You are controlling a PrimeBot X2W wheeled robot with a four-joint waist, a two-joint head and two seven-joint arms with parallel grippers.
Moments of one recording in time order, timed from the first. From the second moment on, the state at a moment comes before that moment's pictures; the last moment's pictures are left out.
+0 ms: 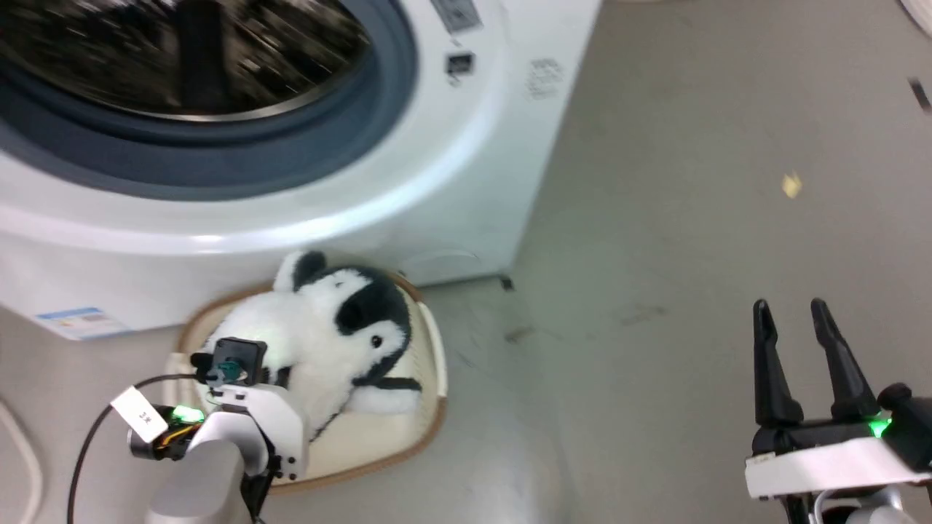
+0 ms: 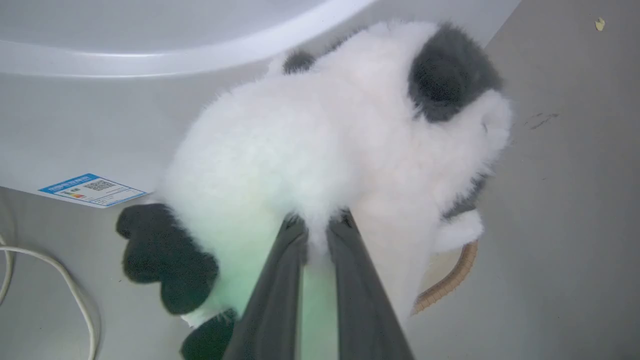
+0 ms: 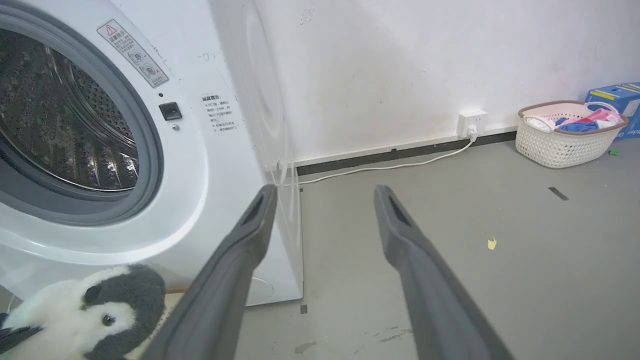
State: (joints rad) left arm -0.61 0.22 -0.31 1.16 -0.28 -0.09 -0.23; right arm -0.06 -0.05 -0.05 0.01 0.25 0.13 -0.26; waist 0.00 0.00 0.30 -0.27
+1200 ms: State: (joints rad) left arm -0.99 0.43 -0.14 0.36 -0.20 -0.09 0.01; right arm -0.16 -0.05 0.00 -0.02 0.37 0.13 -0.26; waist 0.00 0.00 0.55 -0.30
